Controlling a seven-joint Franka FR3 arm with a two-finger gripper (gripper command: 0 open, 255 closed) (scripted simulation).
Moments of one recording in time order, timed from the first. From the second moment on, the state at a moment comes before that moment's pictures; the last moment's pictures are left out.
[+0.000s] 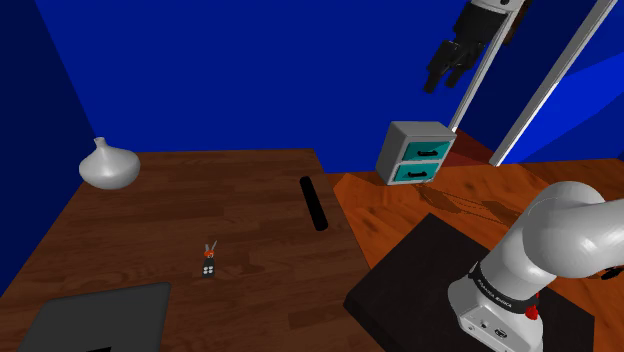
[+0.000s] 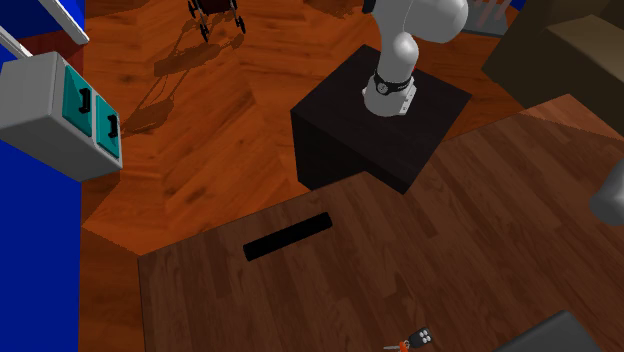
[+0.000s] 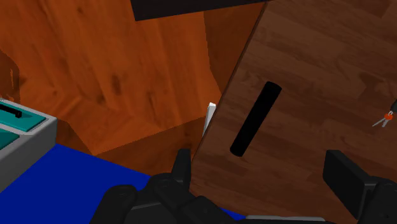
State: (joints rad) arm 0.01 -0.81 -0.01 -2.28 -0.06 1.64 0.11
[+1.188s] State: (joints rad) arm 0.01 -0.45 0.01 -2.48 0.00 2.14 0.22
